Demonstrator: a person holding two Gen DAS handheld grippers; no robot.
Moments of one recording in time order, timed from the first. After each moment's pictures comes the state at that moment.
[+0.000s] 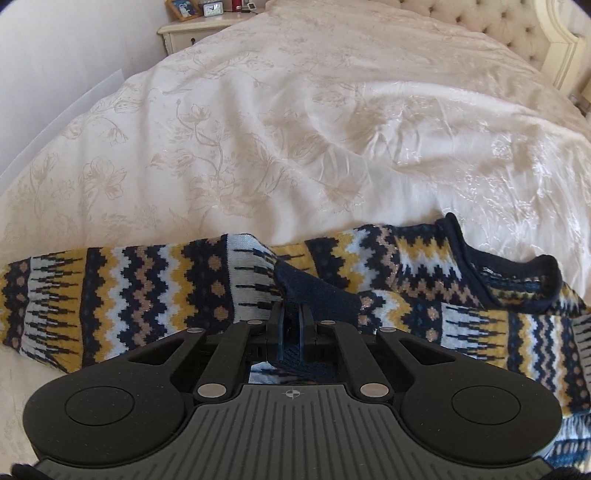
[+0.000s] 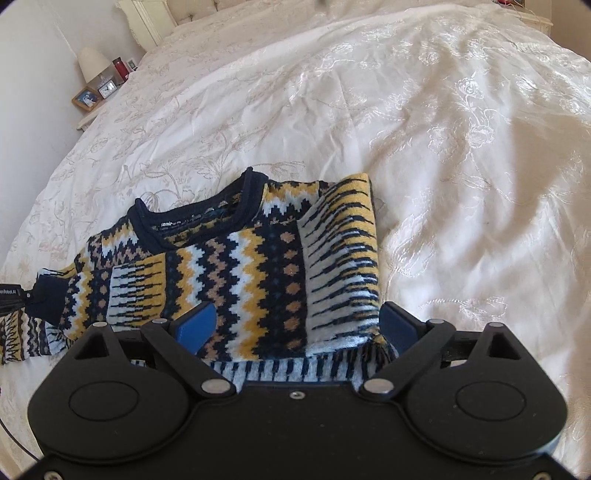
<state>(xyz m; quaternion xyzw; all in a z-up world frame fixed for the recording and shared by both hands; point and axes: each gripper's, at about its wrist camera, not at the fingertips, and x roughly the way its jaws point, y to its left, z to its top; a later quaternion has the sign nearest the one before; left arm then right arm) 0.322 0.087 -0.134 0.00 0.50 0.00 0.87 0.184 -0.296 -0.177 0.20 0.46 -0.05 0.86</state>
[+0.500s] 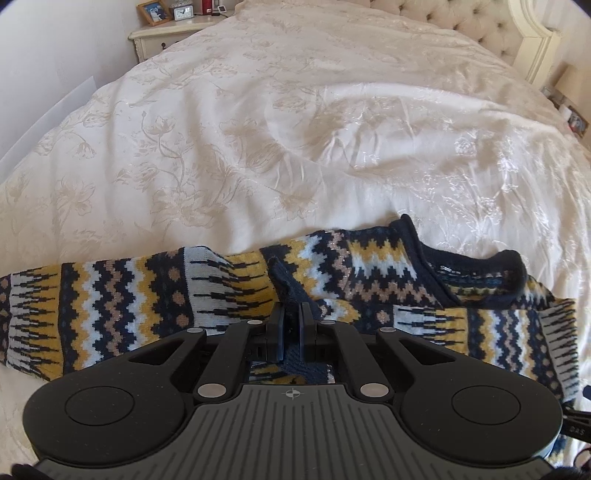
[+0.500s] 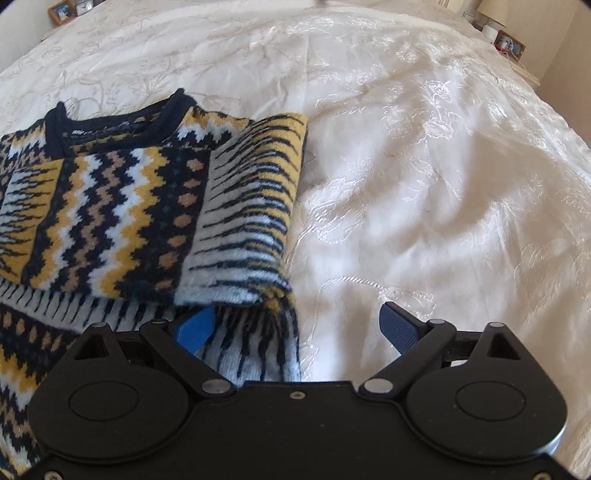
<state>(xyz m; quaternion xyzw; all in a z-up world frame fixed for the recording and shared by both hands) 0.319 0.066 -0.118 0.00 0.50 -0.05 0.87 0.193 -0.304 -0.226 0.06 0.49 -0.14 0.86</state>
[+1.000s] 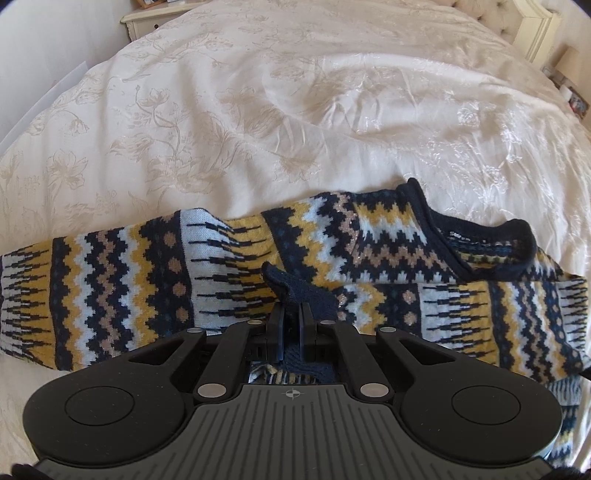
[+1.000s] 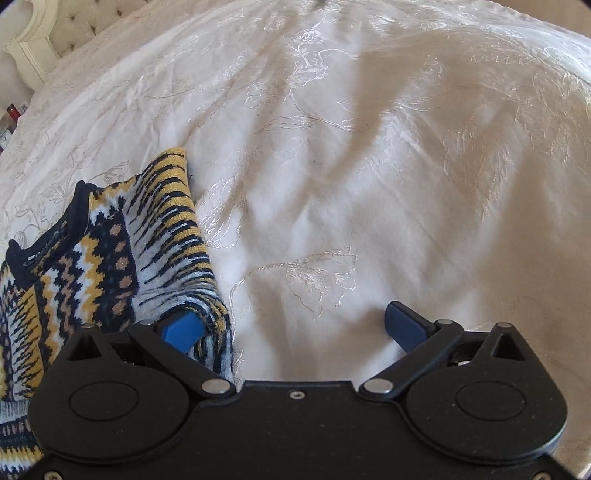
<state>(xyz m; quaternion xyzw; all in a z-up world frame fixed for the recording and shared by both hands) 0.316 0.072 -0.142 0.01 0.53 -0.05 0.85 0.153 -0.378 -0.235 0.27 0.47 -0.20 0.82</state>
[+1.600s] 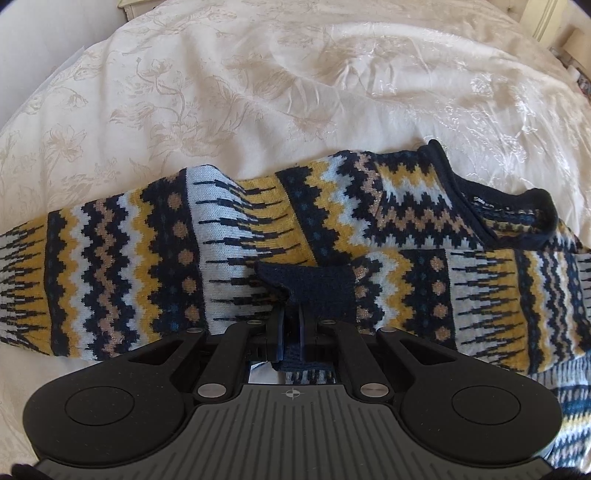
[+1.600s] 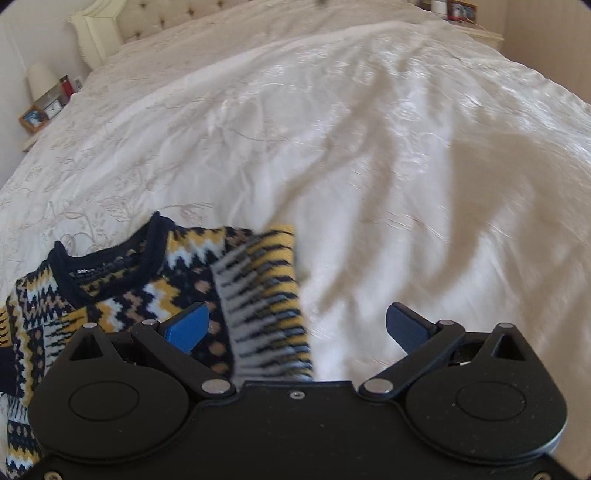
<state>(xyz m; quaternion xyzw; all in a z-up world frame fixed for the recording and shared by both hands) 0.313 0.080 -0.164 0.02 0.56 -0.05 0.83 0.241 -0.334 -0.191 0.17 0.44 -0.12 0.87</state>
